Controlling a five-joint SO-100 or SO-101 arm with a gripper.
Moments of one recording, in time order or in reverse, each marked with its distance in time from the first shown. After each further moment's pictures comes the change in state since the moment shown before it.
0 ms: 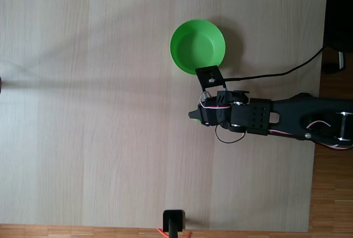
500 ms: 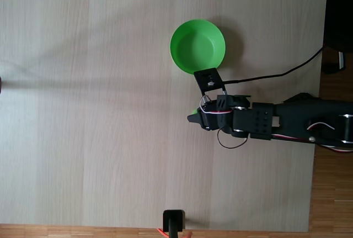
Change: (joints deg) arm -2.3 0.8 0.1 0.0 -0.1
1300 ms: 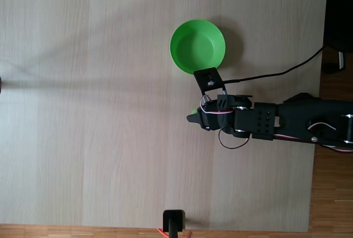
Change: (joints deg) arm 0.0 2.8 0.0 -0.3 -0.3
